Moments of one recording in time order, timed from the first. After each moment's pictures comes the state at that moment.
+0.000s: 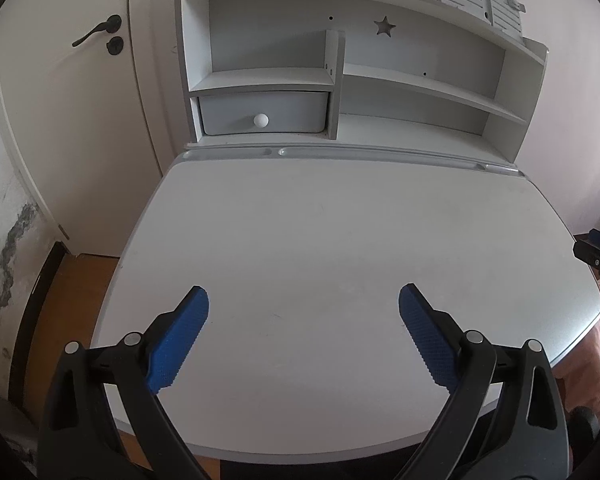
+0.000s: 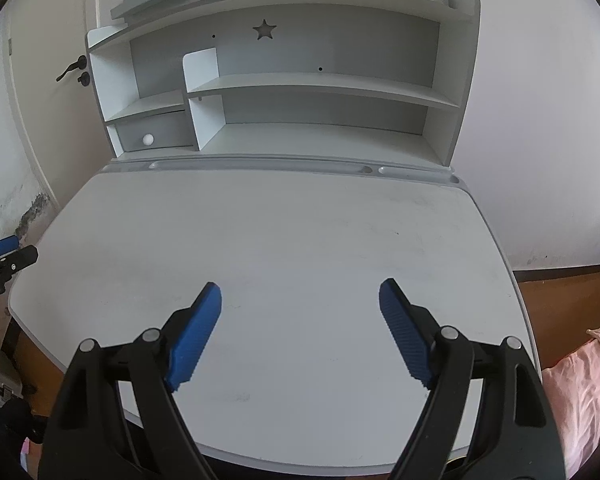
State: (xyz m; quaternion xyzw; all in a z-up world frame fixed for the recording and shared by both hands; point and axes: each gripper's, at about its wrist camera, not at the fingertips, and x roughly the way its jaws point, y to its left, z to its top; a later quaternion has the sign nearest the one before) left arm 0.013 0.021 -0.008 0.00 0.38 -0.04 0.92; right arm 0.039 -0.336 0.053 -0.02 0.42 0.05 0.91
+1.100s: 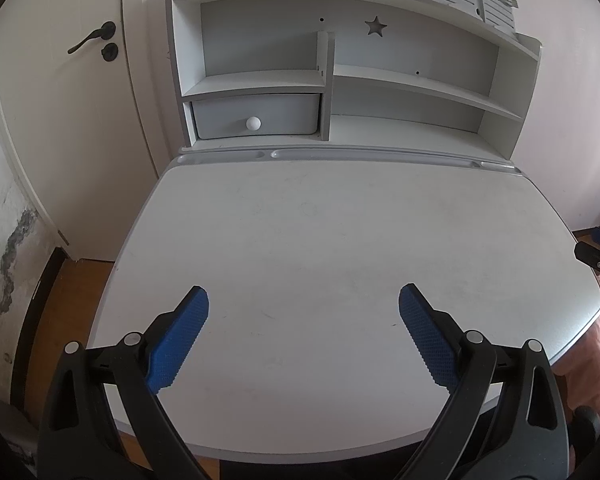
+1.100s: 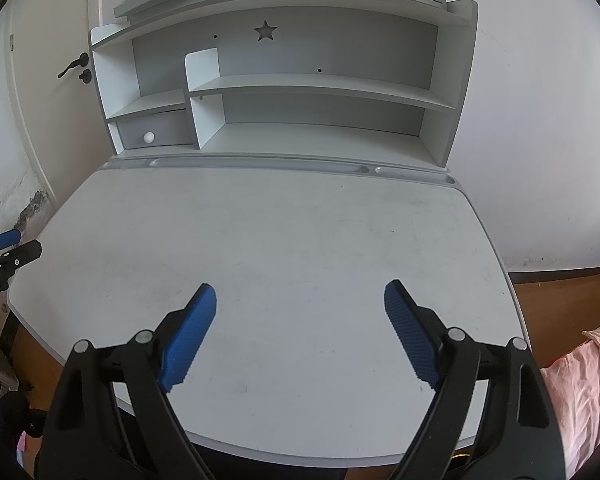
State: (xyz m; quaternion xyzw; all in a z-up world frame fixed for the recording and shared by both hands) left arm 0.013 0.014 -0.008 0.01 0.38 -0.05 0.92; right arm 0.033 -0.337 0.054 -0.02 0.42 0.05 0.91
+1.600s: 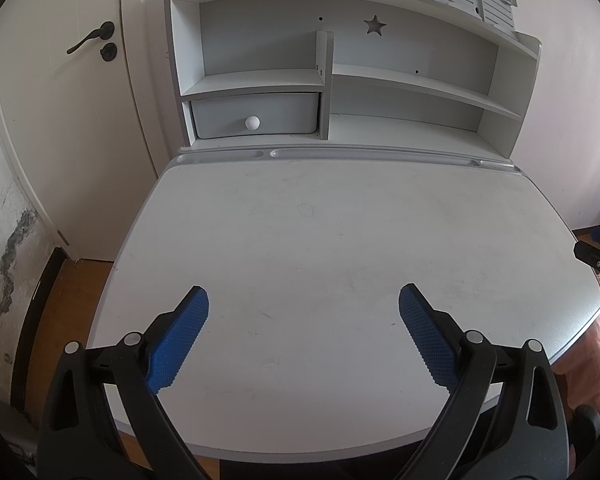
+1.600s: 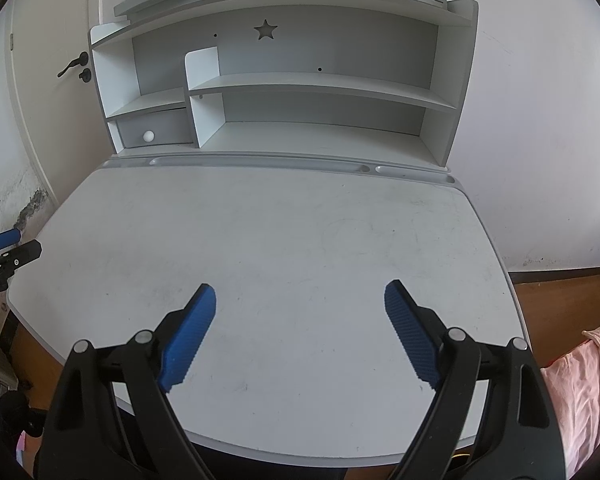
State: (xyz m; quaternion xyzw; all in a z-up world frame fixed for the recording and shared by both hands) left arm 0.012 0.012 -0.008 0.01 0.38 -0.05 0.92; right arm 0.032 -0.338 0.054 -0.02 0.42 0.05 0.91
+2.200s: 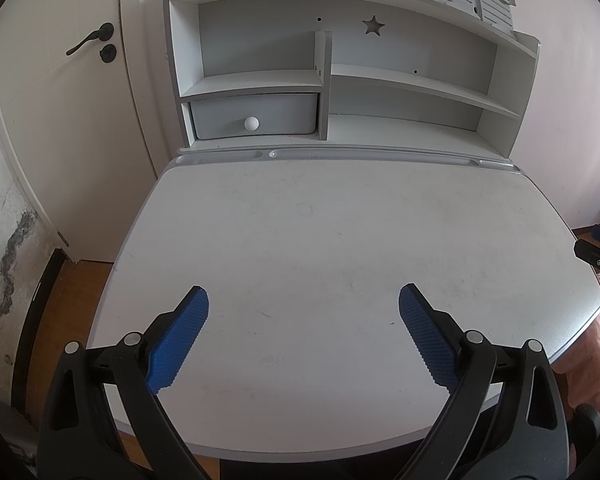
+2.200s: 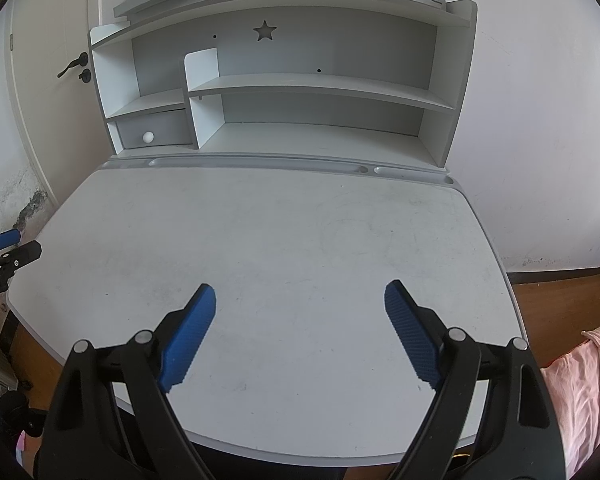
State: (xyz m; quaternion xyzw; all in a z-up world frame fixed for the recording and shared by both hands) left arm 0.012 0.010 -0.008 0.01 0.38 -0.05 0.92; right arm 0.032 -0.338 0.054 -0.02 0.42 0.05 0.91
